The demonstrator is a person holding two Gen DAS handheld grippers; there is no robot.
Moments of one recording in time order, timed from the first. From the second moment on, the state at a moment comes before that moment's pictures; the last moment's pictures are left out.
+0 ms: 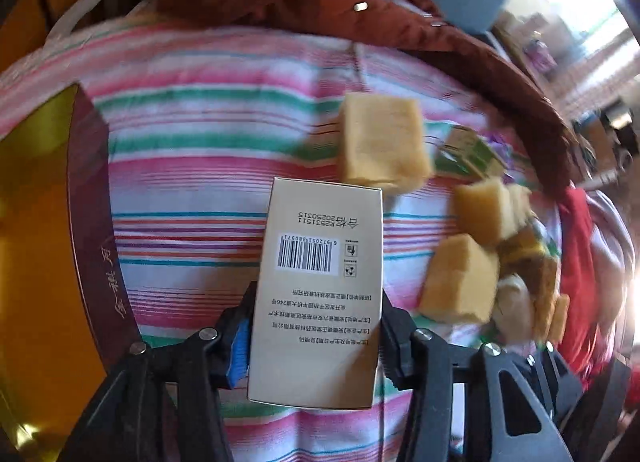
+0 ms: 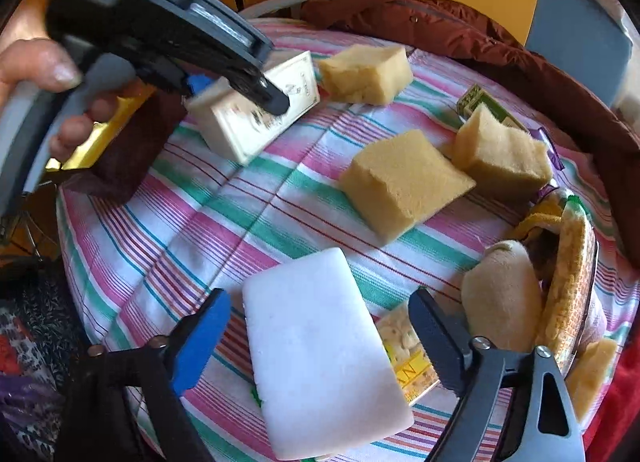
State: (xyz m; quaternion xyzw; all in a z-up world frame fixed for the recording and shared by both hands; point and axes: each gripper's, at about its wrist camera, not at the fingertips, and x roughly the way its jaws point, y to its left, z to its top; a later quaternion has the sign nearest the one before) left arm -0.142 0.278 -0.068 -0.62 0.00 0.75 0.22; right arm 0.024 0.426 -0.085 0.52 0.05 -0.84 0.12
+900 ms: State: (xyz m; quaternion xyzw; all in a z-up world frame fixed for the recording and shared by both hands) left arm -0.072 0.121 0.013 -0.48 -0.03 0.84 0.26; right arm 0.024 0.451 -0.053 0.45 -0.05 -0.89 0.08
